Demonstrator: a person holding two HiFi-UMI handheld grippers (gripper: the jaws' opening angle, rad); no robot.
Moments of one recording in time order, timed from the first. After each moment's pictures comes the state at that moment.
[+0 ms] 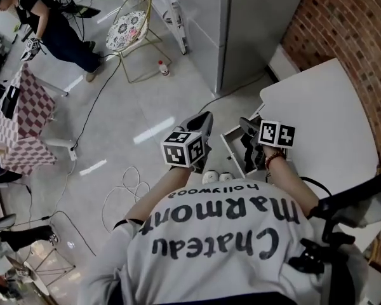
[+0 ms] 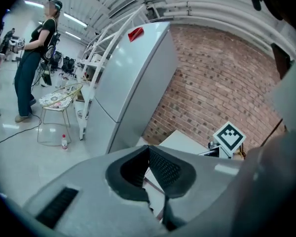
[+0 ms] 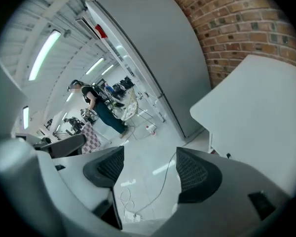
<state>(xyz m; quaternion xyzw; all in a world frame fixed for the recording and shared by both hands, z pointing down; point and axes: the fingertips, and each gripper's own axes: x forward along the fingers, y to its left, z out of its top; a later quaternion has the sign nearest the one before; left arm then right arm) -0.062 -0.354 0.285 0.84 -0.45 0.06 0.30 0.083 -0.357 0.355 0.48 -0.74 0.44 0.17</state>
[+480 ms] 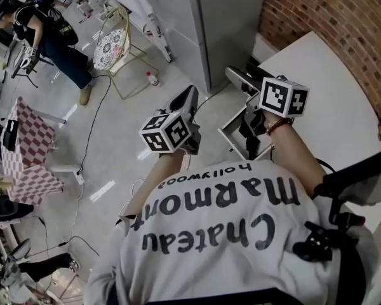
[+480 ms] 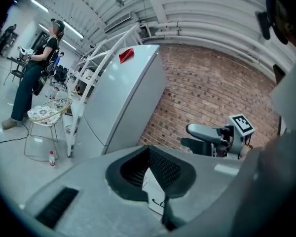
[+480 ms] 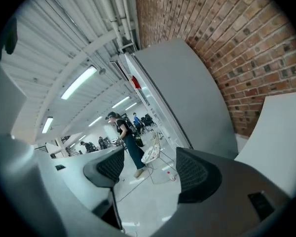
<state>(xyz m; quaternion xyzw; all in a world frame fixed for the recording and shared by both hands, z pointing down) -0.044 -0.385 0.204 0.87 -0.43 -0.02 0.25 0.089 -0.405 0.166 0.48 -0.83 0.29 -0.04</state>
